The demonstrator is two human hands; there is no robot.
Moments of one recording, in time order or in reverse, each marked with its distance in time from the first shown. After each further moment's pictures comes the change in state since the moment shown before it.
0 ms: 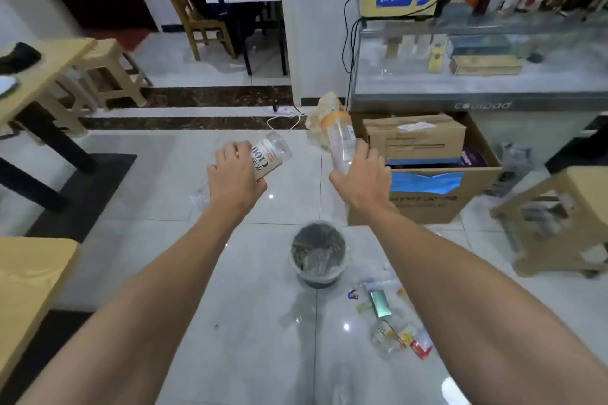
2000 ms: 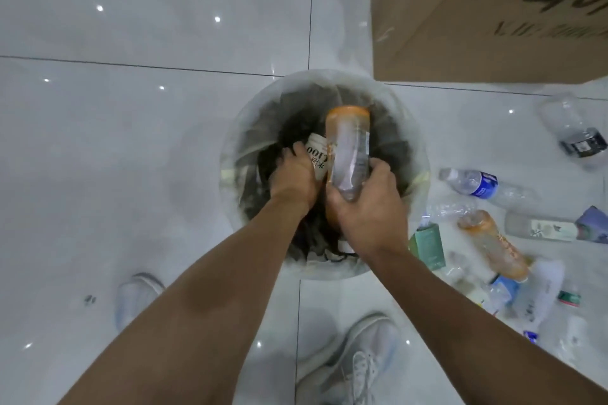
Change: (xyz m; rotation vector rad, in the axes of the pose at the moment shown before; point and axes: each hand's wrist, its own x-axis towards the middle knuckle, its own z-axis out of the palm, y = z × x) left_hand -0.004 0.043 0.787 -0.358 -0.896 -0.159; right_hand -0.022 0.234 0.622 0.115 -0.462 0.424
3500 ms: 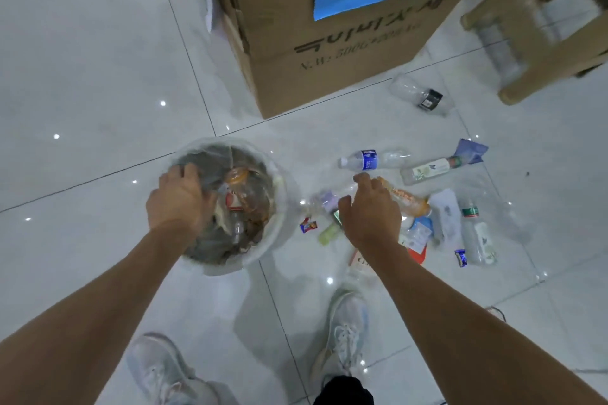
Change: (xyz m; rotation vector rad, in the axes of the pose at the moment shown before) left_hand -0.125 0.079 -0.122 0.491 0.249 0.227; right_hand -0.062 0.099 -0.177 -0.172 0.129 0.240
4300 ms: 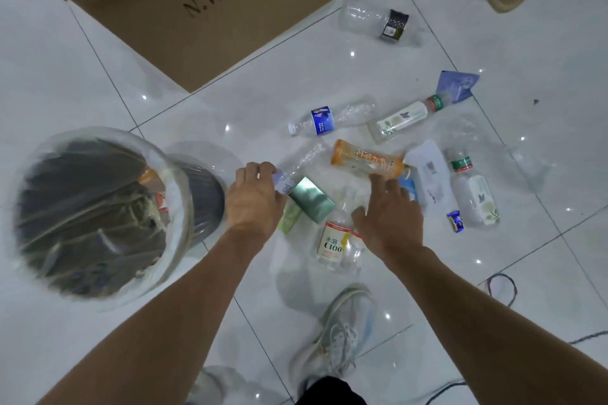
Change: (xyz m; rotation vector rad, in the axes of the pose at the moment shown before) left_hand -0.007 0.219 0.174 -0.045 -0.126 0.310; right_hand 0.048 0.191 0.061 -0.068 -0.160 0.100
